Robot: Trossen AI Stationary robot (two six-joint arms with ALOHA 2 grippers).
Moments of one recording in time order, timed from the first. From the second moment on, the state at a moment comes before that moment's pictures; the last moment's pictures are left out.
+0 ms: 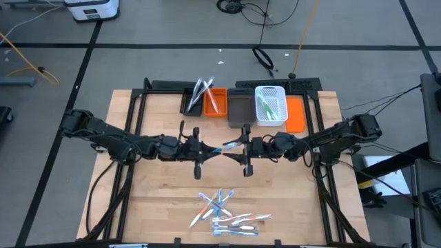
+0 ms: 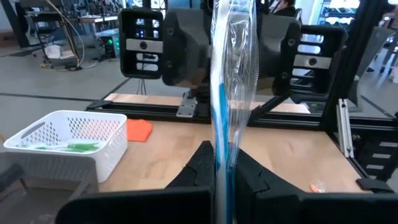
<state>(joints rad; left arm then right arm) -0.22 1.36 0.78 0.48 -0.27 -0.05 0.14 1.50 0.74 1.02 0.08 -0.06</state>
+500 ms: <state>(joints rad) -0.22 1.36 0.78 0.47 -0.27 -0.05 0.14 1.50 0.74 1.05 0.06 -0.12</state>
